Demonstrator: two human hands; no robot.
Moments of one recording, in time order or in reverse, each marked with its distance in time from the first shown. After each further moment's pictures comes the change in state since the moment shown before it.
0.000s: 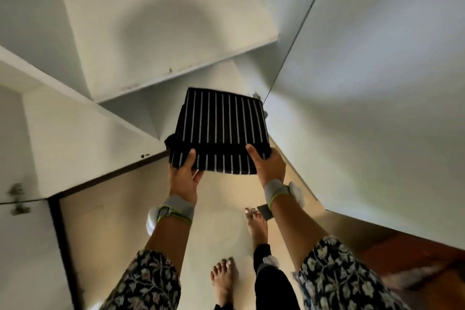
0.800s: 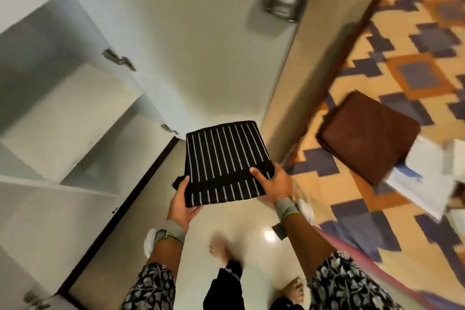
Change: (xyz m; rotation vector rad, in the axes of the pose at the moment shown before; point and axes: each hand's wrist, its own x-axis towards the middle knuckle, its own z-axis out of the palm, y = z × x) left_hand -0.374 -0.006 0.035 0.669 -0.348 -0.378; right_hand -0.350 0.090 -0.314 0.266 0.428 0.123
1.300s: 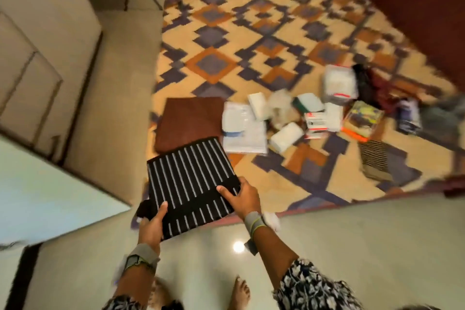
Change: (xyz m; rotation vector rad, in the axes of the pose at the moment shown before) left_hand -0.117 -0.234 0.245 0.697 -0.397 0.243; right_hand -0.101 0.218 -0.314 0.222 0.438 0.120
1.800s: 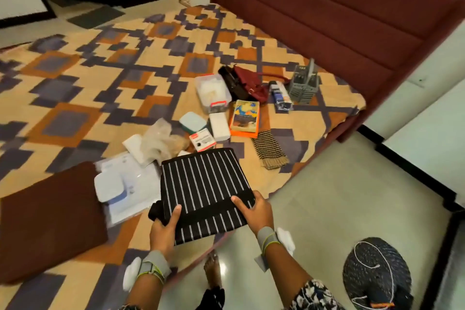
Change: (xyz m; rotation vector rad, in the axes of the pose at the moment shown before) left_hand -0.027 -0.022 0.348 0.433 -0.438 0.148; right_hand 0.035 0.148 -0.272 0.250 0.531 0.302
